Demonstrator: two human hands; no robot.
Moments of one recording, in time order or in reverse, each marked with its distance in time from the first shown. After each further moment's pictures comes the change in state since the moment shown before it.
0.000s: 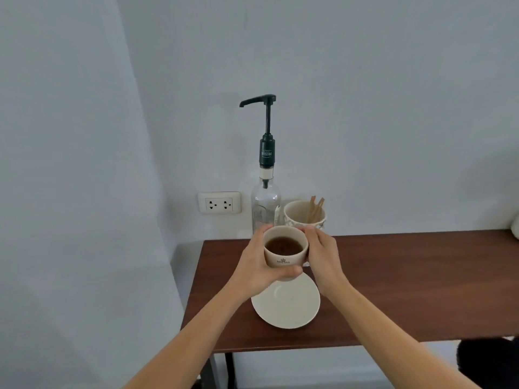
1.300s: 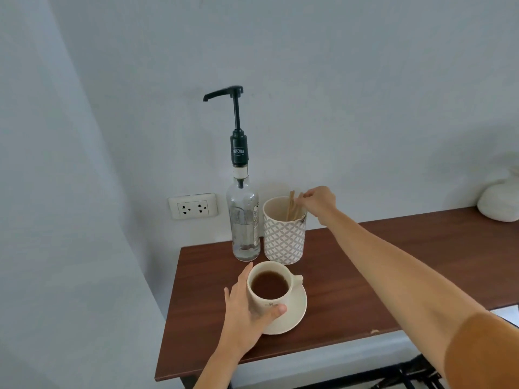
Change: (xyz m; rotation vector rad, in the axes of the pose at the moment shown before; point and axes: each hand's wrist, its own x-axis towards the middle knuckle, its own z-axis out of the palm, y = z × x) left_hand -0.043 -0.072 0.041 0.069 0.069 -0.115; right_hand 0.137 -0.031 -0.036 -0.529 0.113 0.188
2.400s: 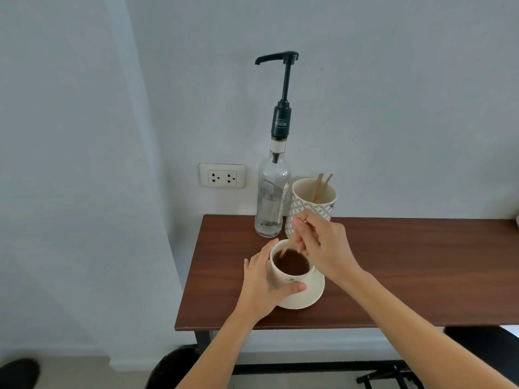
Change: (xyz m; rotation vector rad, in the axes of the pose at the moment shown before) left_hand 0.002 -0.004 -0.003 0.051 -0.015 0.010; right_hand -0.153 0.034 0.029 -0.004 -0.152 -0.853
